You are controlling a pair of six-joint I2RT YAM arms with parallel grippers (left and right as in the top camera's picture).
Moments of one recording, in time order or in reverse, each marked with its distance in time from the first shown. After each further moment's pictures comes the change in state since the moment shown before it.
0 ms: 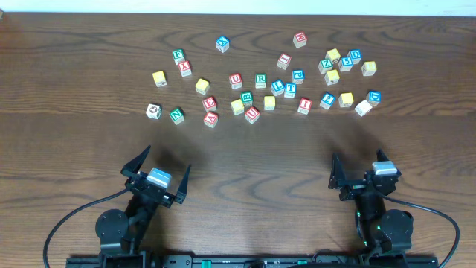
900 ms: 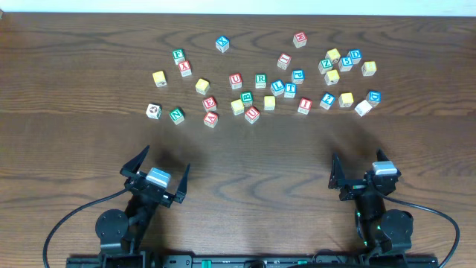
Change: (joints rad) left arm 0.000 0.000 0.000 0.000 -0.016 0.000; right arm 0.001 0.000 0.000 0.000 0.000 0.000
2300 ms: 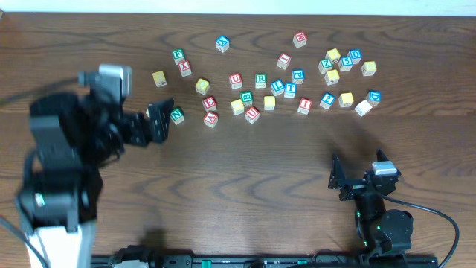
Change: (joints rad) left arm 0.000 1.046 1.310 -0.801 -0.029 -0.262; right arm 0.000 0.000 0.000 0.000 0.000 0.000
